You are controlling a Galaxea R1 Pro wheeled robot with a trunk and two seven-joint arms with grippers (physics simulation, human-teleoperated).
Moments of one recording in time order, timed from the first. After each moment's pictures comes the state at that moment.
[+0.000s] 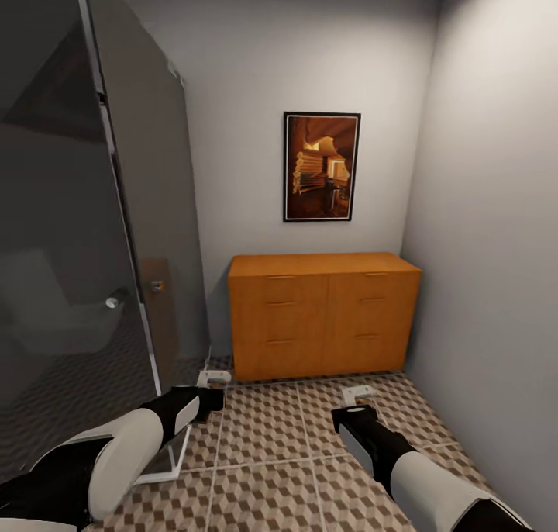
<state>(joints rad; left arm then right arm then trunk) -0.93 -0.05 0.15 0.00 -0.15 0.18 -0.05 -0.72 0.06 0.54 -0.35 -0.43 0.31 -0.37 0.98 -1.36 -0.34</state>
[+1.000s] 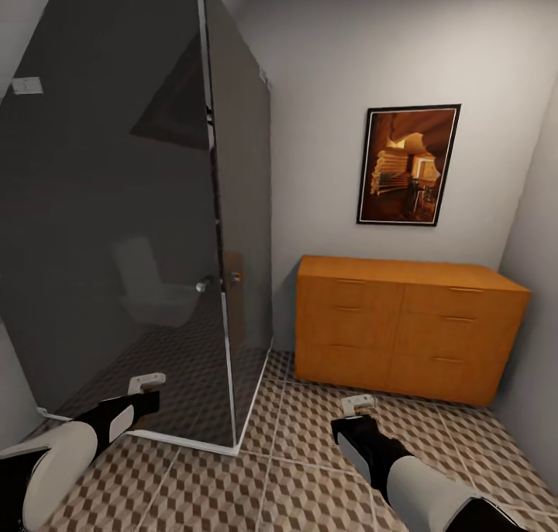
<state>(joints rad) -0.90 0.21 0.15 0.00 0.01 0.08 -0.05 -0.72 0.08 0.55 -0.28 -0.43 0.31 -0.36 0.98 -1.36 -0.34</state>
